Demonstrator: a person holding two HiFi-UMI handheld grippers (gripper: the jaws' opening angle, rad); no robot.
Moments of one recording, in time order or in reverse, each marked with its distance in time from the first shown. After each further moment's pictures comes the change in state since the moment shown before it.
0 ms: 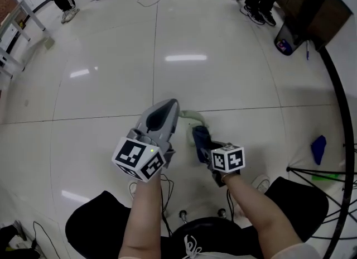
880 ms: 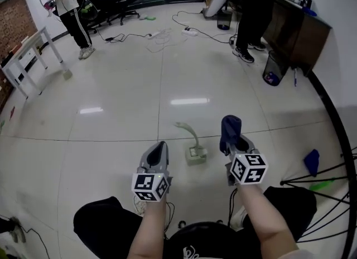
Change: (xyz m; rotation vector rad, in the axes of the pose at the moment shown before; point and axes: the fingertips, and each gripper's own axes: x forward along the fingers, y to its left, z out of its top) left arm -0.106 -0.033 -0.028 0.116 -0.014 0.298; right arm -0.228 0.023 0.129 -0.170 -0.675 -0.256
